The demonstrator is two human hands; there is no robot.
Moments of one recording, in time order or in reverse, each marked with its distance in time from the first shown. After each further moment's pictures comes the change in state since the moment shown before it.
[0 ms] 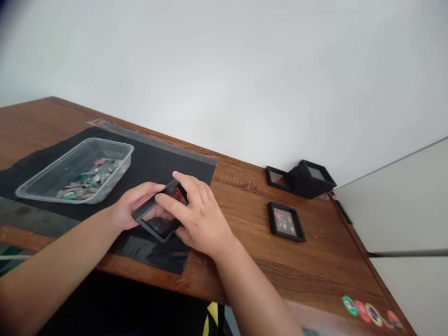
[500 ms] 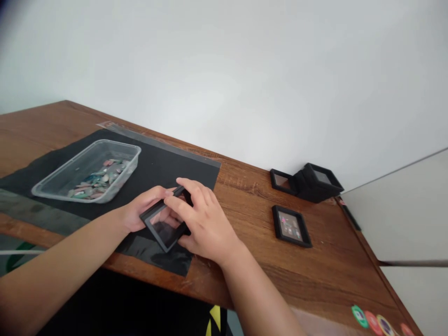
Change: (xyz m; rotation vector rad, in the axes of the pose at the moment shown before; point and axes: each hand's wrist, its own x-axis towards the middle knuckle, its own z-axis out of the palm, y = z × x) left_hand 0.003 -0.006 -0.001 -0.002 0.023 -0.067; right_hand 0.000 -0.001 -0.005 0.088 -0.074 0.011
